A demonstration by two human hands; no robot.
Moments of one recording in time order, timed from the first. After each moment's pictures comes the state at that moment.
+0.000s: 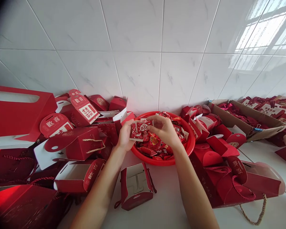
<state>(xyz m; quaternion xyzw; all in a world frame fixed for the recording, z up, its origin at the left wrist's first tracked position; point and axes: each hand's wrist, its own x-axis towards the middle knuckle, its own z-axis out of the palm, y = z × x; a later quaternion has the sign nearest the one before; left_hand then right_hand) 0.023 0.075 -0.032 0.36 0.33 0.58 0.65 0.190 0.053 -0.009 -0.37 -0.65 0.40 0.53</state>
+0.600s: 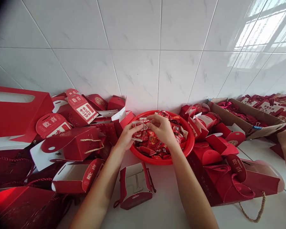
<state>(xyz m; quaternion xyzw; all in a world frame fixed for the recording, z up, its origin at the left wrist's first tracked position) 0.022 0.078 -0.042 0.44 0.33 0.55 0.63 0.185 0.062 -0.017 -0.41 -0.65 0.36 0.53</state>
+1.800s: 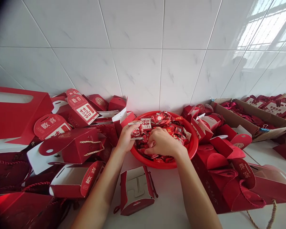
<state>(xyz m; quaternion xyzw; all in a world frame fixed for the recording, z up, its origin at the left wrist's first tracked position) 0.021 0.083 -0.041 0.38 0.32 0.59 0.63 0.184 0.044 -0.007 -0.47 -0.86 0.16 0.12</state>
